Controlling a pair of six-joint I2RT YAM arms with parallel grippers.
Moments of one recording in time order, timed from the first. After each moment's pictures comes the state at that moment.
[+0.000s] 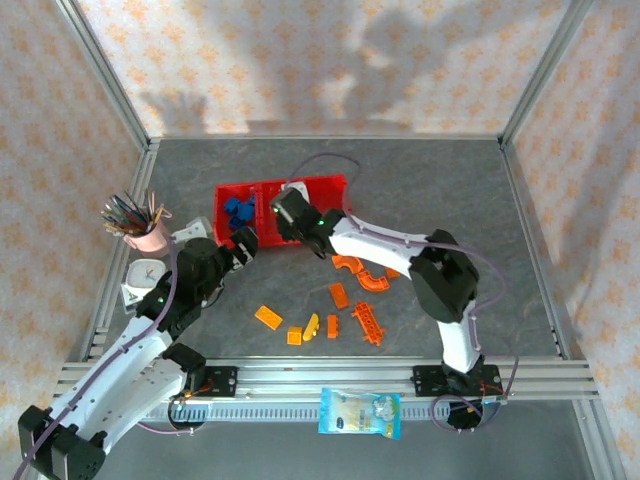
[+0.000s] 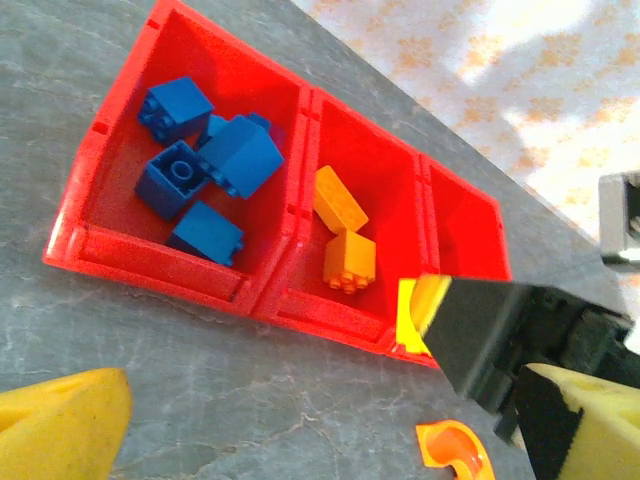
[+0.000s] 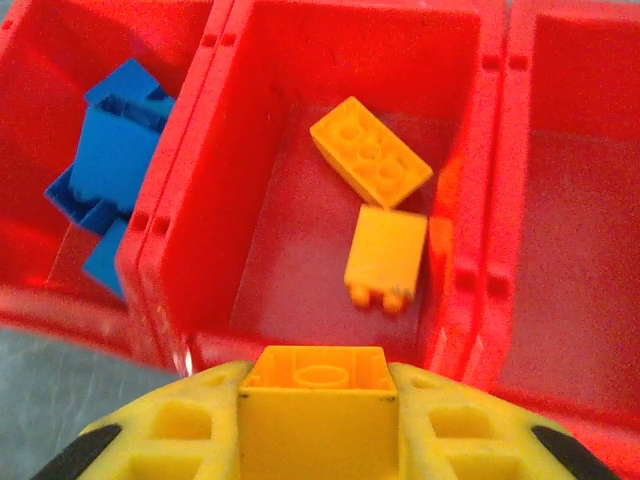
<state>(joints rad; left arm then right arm) -0.41 0.72 0.56 -0.36 -0.25 -0.85 0.90 2.01 1.58 -0.39 0.30 0.49</state>
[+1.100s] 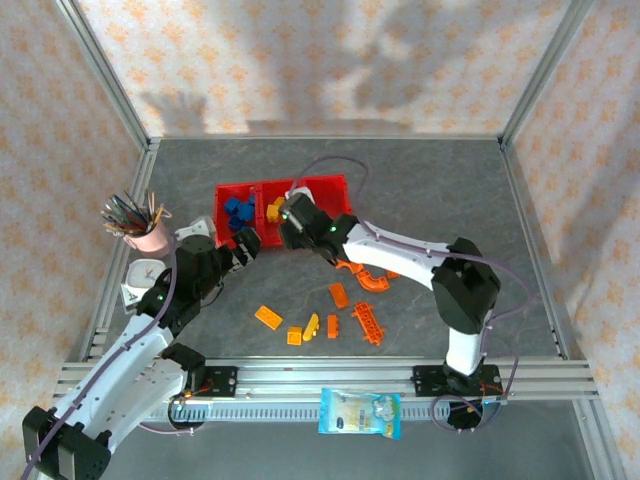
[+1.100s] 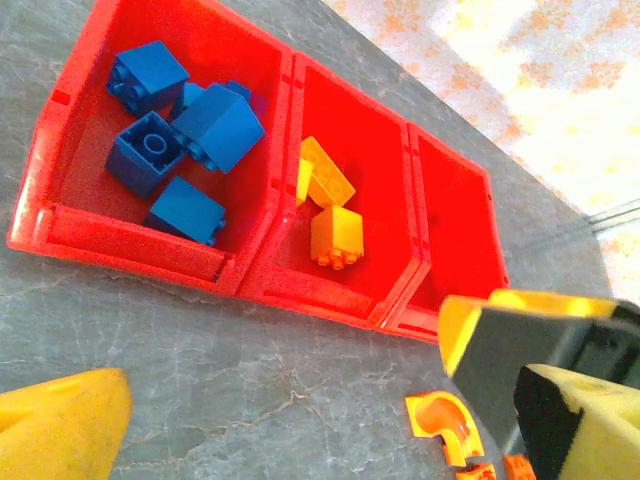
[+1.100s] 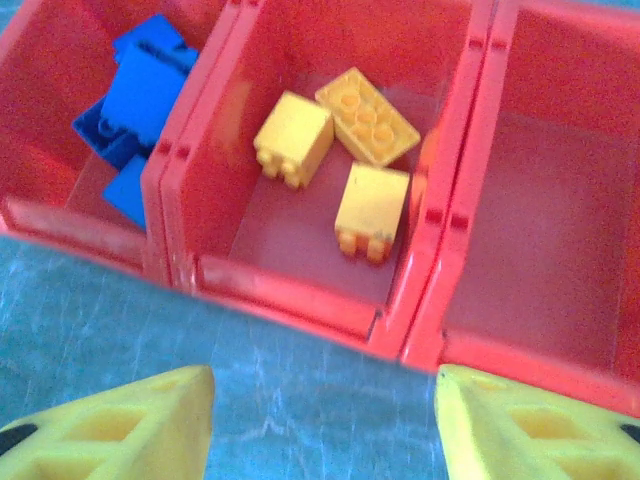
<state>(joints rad) -0.37 0.73 0.56 -0.35 -0.11 -0.83 0.93 1.82 1.42 -0.44 0.29 0.43</state>
